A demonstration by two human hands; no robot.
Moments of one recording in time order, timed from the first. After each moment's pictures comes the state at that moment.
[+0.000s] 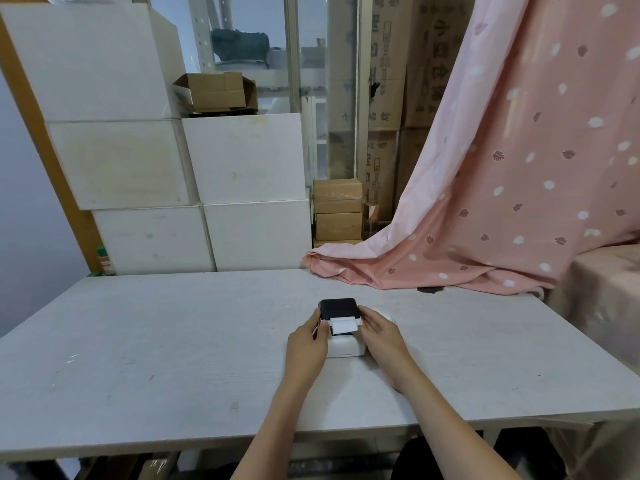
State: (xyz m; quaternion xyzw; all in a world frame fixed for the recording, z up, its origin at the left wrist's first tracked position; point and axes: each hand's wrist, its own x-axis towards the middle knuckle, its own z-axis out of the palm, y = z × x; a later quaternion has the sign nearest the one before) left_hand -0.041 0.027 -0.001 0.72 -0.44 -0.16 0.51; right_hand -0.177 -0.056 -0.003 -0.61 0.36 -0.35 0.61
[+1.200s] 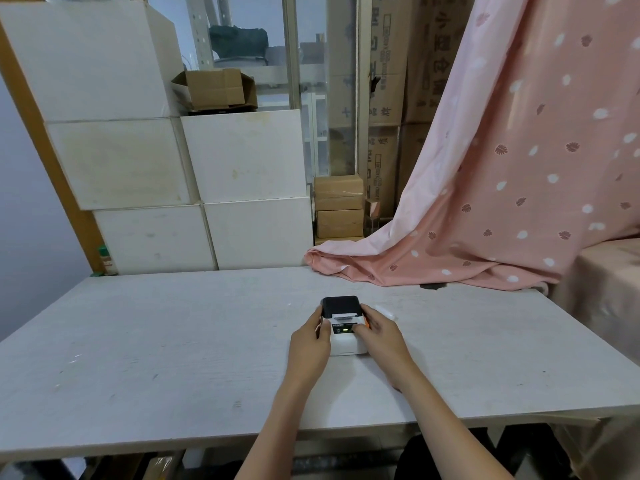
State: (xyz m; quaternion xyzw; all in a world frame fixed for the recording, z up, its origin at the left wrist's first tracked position) left_hand -0.041 0.029 -0.002 0.72 -0.44 -0.17 0.50; right_hand -0.176 -0.046 -0.001 -0.68 0.36 -0.35 0.53
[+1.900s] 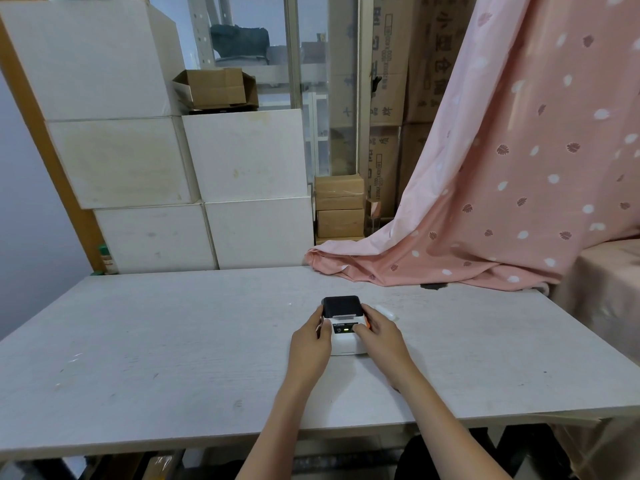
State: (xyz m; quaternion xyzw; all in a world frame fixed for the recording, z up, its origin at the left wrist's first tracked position) left_hand -0.042 0.029 -0.003 0.72 -0.45 -0.16 0.50; right_hand -0.174 -0.043 -0.002 -0.69 0.38 -0.35 0.51
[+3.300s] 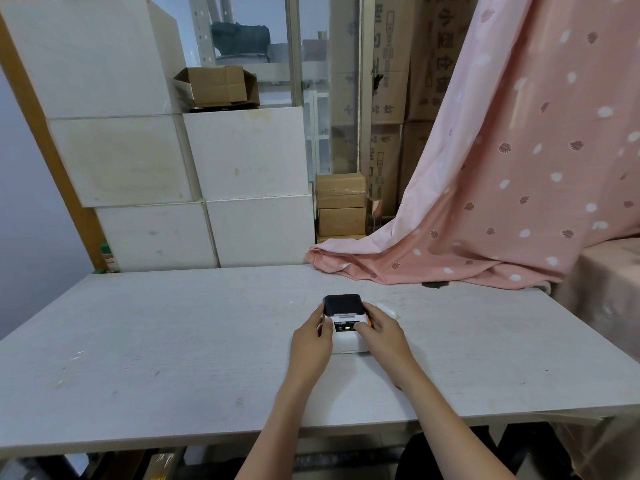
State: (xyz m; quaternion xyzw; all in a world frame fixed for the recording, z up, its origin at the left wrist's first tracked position) left_hand -0.039 0.029 -0.005 0.72 -0.45 -0.16 0.51; right_hand -0.174 -0.049 -0.008 -0.68 0.37 -0.35 0.52
